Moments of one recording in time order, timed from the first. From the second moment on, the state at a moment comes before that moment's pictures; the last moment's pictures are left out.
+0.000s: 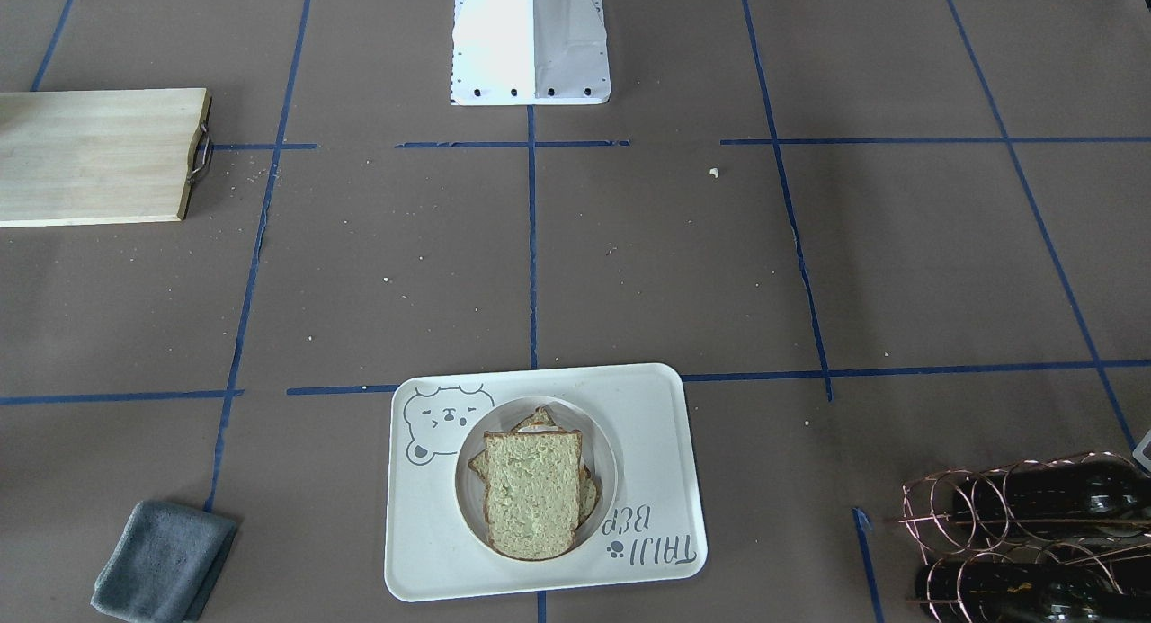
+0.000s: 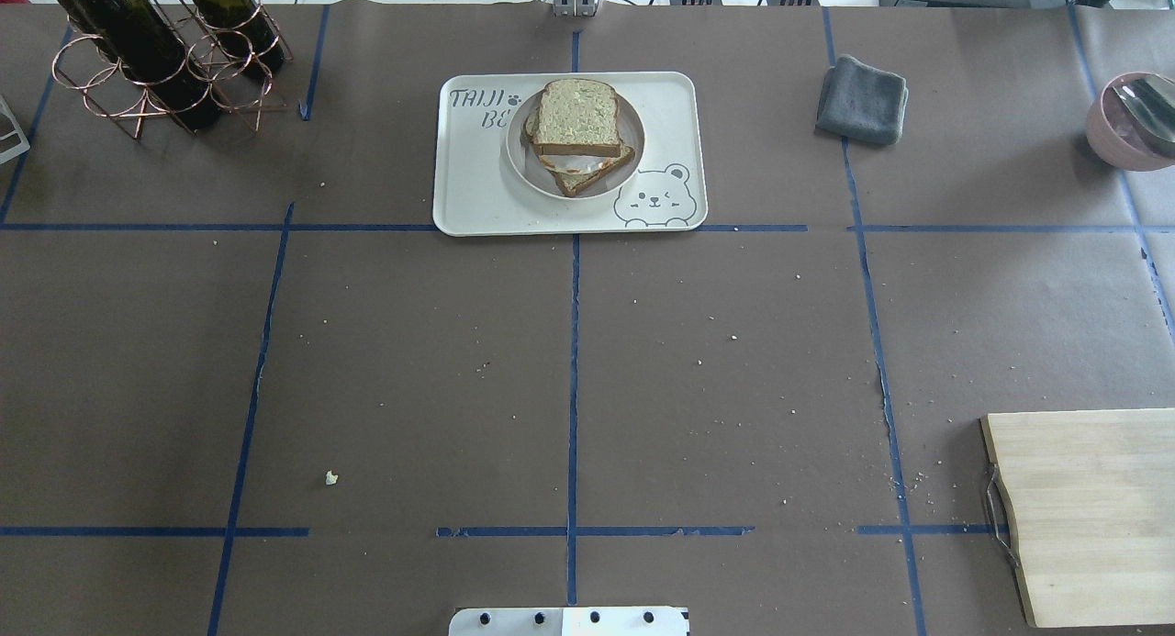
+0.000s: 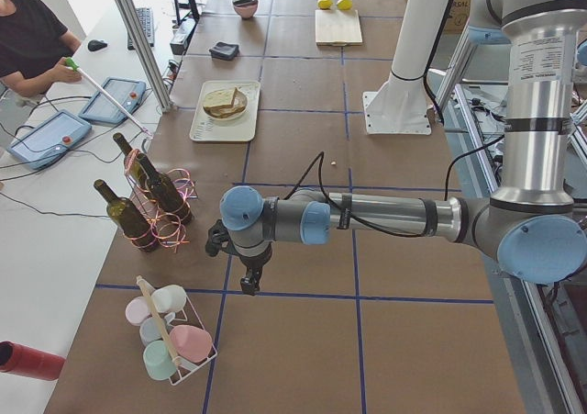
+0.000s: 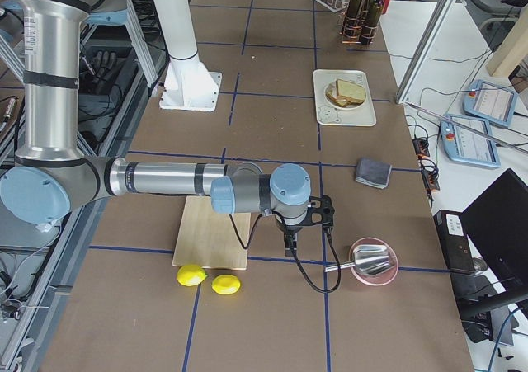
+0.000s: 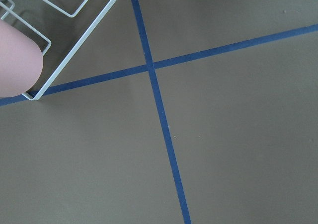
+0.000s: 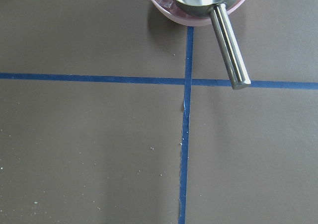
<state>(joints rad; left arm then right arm) -1.52 -1.53 -1.65 -1.56 -2.37 0.11 1.58 -1.67 1.70 -1.49 2.43 0.04</state>
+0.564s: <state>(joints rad) -1.52 -1.53 -1.65 -1.57 -2.37 -0.01 1.58 -1.67 1.70 -1.49 2.43 0.05</state>
